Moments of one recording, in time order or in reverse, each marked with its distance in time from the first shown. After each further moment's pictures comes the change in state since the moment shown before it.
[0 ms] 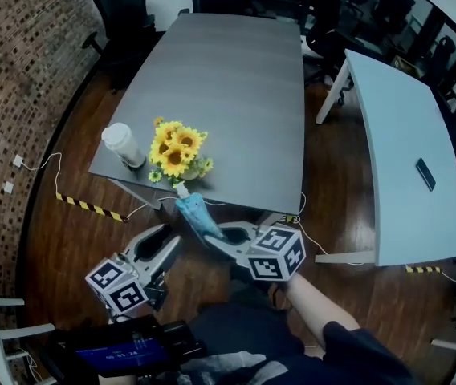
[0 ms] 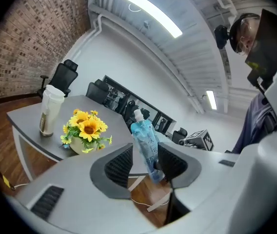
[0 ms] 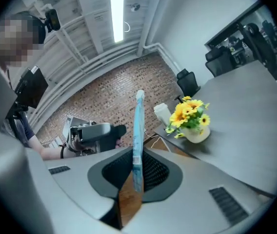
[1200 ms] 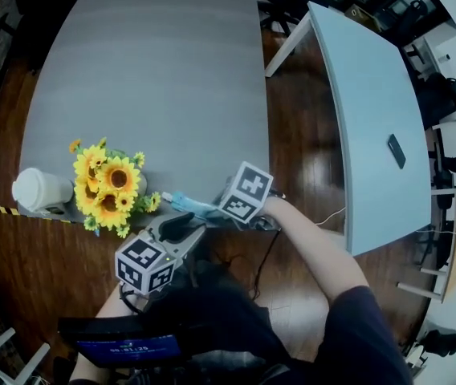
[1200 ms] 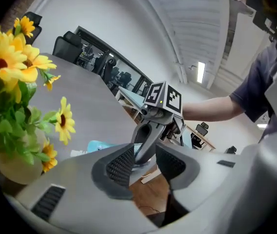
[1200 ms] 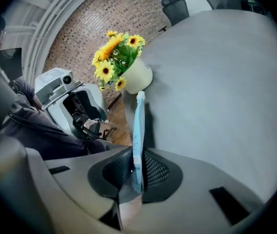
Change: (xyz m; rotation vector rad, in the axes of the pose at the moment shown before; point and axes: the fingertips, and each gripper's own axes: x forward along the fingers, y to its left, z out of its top) left arm 0.229 0.048 -0.097 0.084 0.467 -0.303; right arm -0.009 -0.241 -0.074 0.145 0.820 -0.016
